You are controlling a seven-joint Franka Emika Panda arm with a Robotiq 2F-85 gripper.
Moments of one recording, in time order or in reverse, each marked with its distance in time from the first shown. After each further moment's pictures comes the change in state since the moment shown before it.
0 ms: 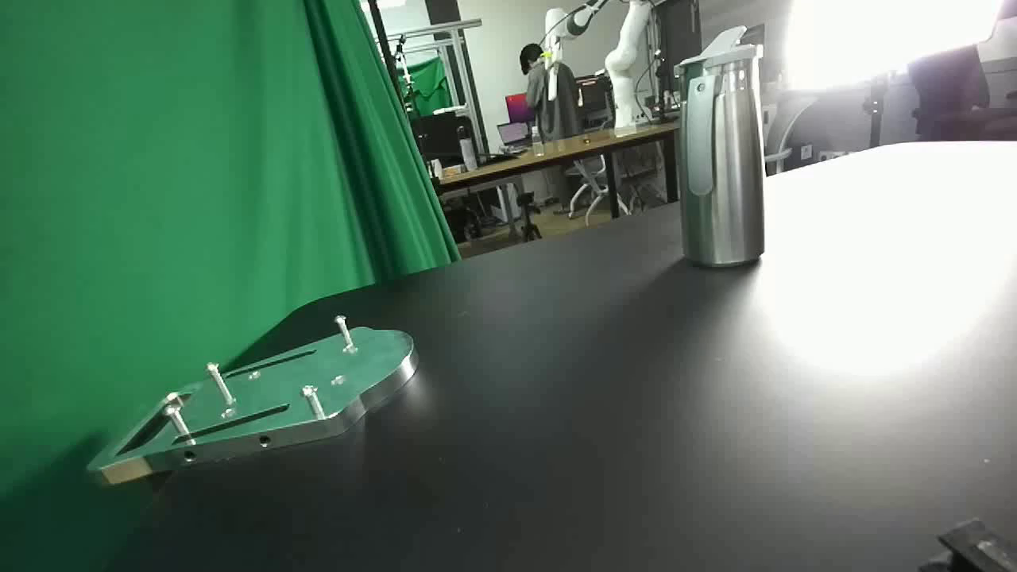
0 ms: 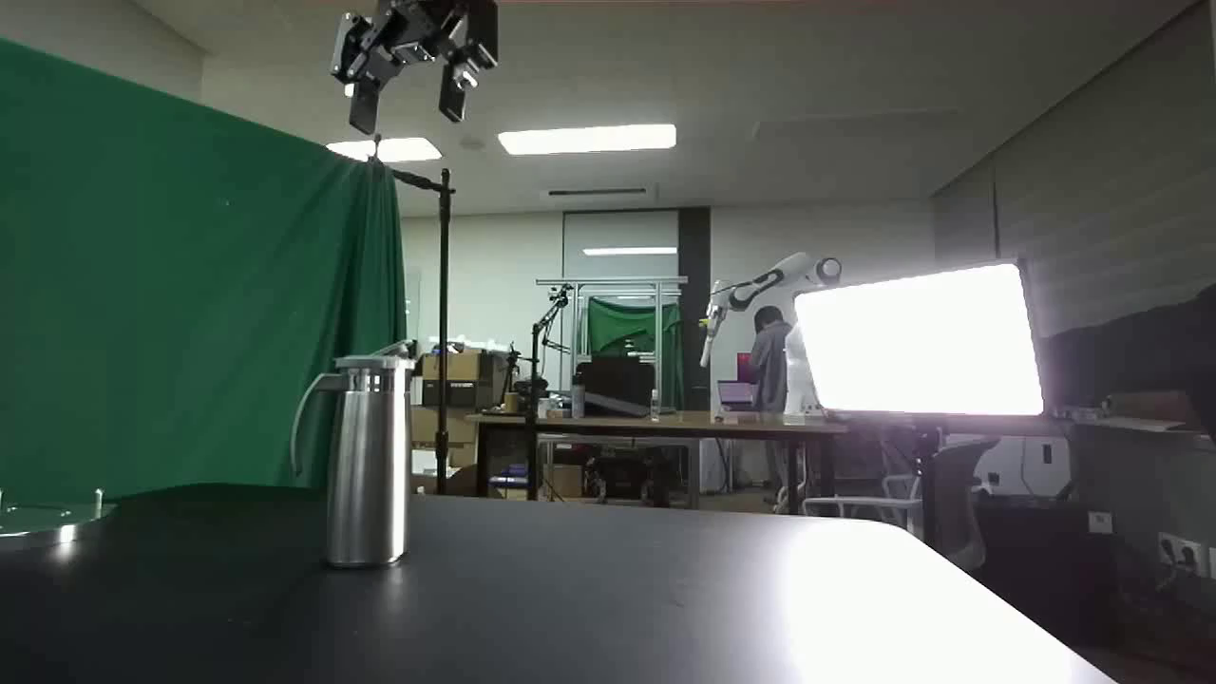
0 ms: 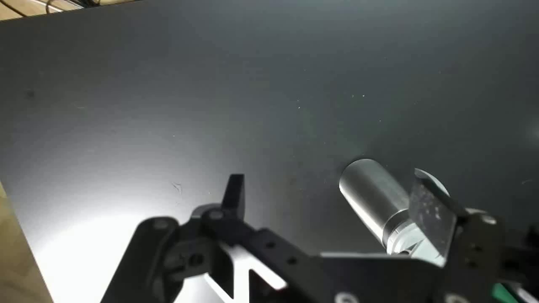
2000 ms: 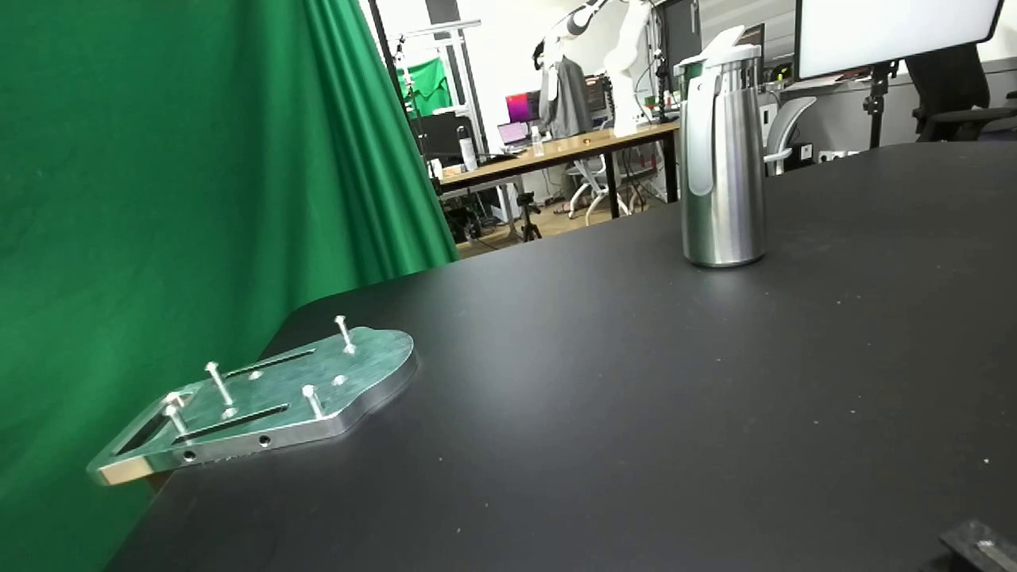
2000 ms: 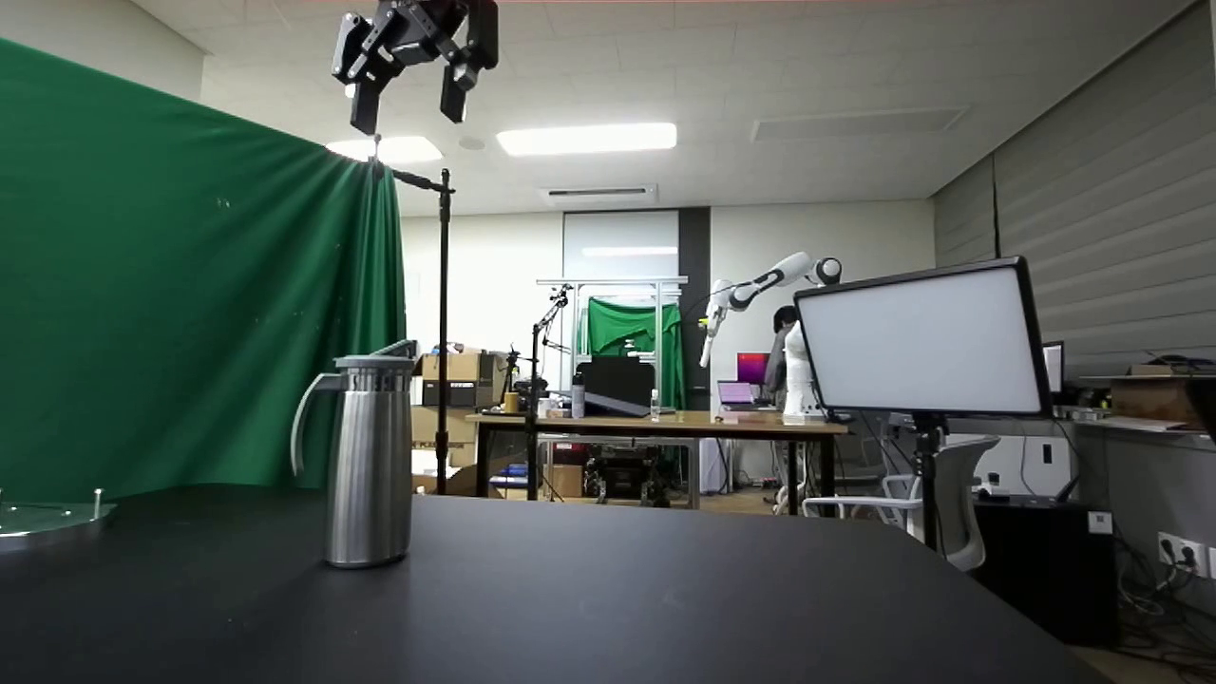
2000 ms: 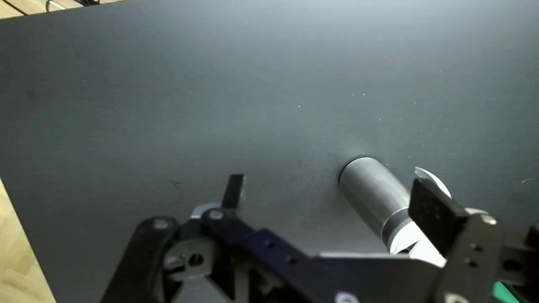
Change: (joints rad) arm 0.000 0.000 0.000 0.000 0.000 0.004 0.000
